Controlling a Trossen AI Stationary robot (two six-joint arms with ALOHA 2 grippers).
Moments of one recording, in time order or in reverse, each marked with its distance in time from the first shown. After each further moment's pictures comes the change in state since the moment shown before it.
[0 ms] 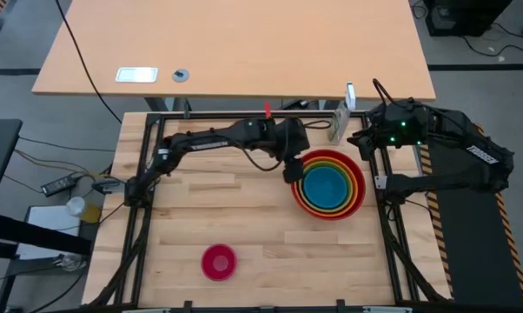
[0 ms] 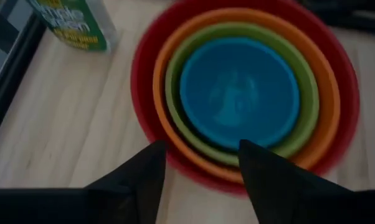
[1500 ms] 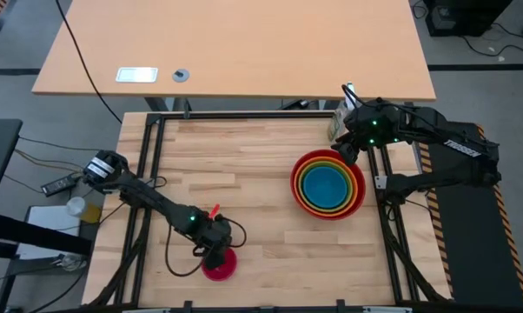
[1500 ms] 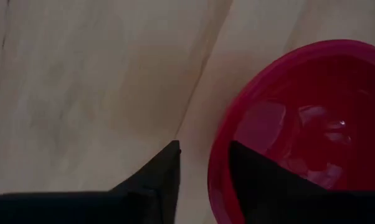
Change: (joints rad) left arm -0.632 -0.528 -1.263 0.298 0.050 -0.859; right arm 0.000 0.150 0.000 0.056 -0.102 -0.146
